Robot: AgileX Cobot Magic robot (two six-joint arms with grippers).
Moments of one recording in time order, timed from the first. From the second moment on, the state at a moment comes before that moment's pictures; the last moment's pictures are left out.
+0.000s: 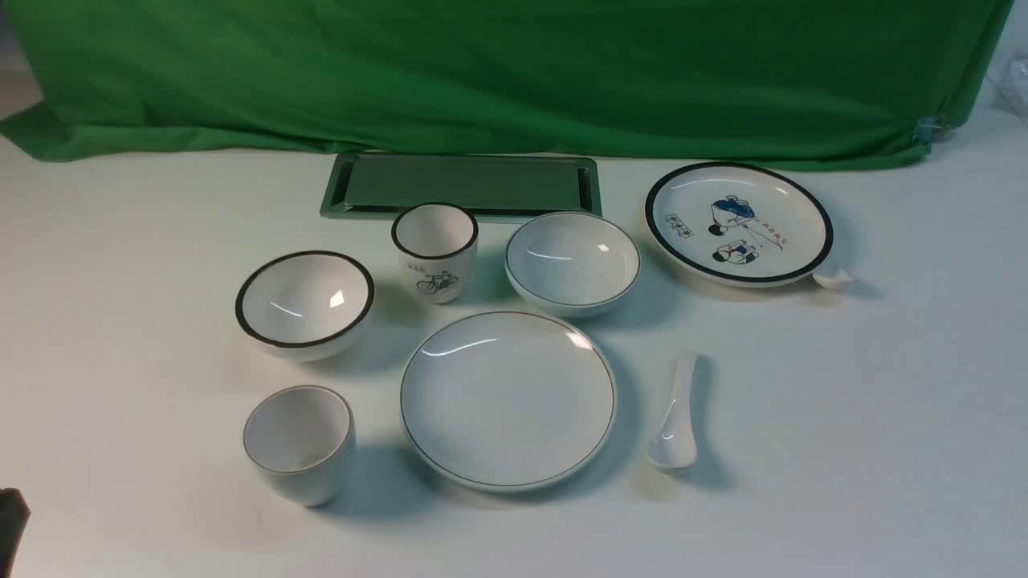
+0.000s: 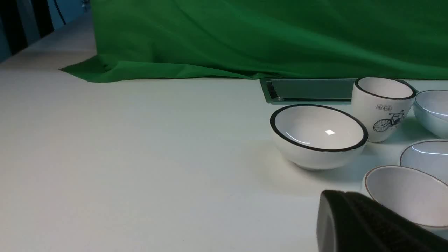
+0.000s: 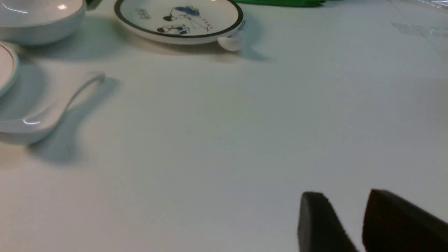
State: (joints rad) right arm -0.07 0.00 0.01 0.09 0.26 -0.17; left arm 0.02 0.00 0.01 -0.18 0.21 0.16
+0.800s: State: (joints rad) right arm -0.07 0.00 0.01 0.09 0.26 -0.17; left arm 0.02 0.00 -0.03 -0.41 -0.50 -0.25
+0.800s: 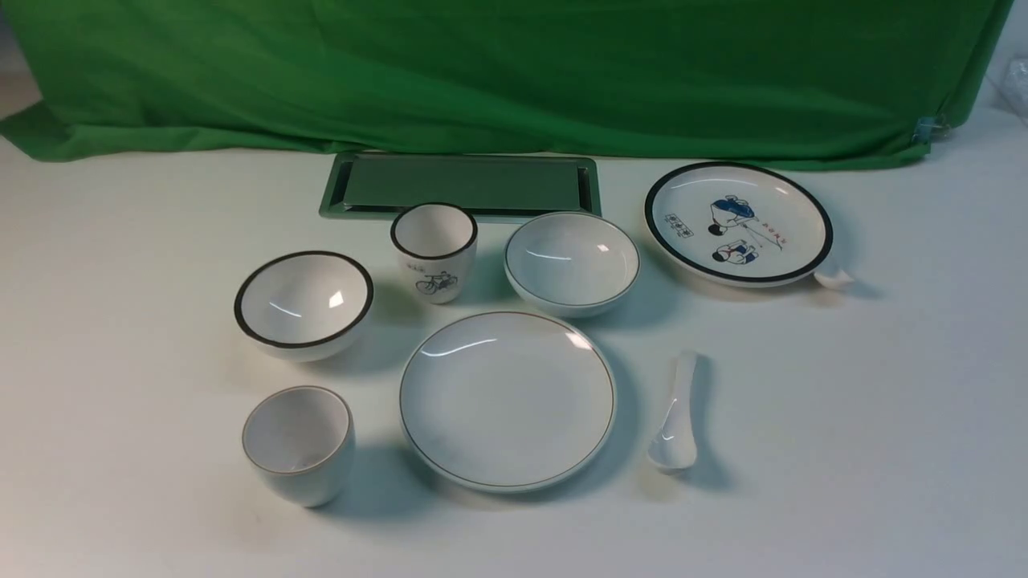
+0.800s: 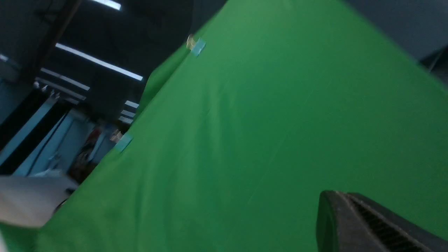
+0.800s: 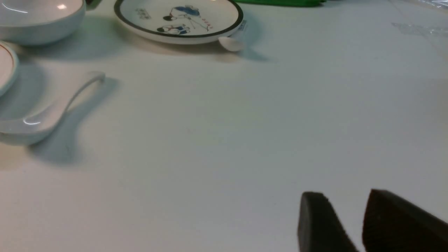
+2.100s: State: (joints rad) right arm 0.37 1.21 -1.07 0.26 0.65 -0.11; left arm 0.02 1.17 -1.03 -0.20 1.05 0.07
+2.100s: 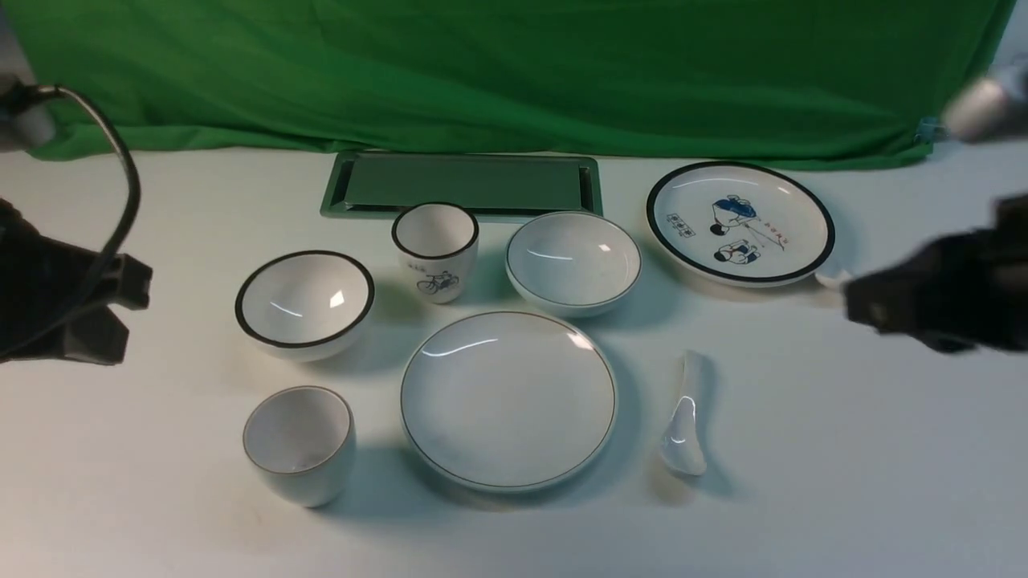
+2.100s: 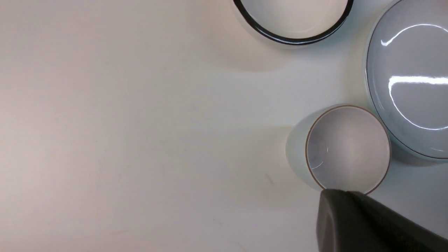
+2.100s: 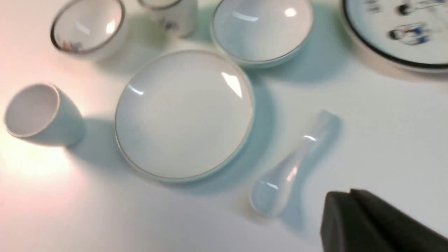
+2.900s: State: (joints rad) right arm 0.33 2.31 -2.05 0.26 0.94 0.10; left arm 0.02 1.17 -1.03 -0.20 1.06 0.08
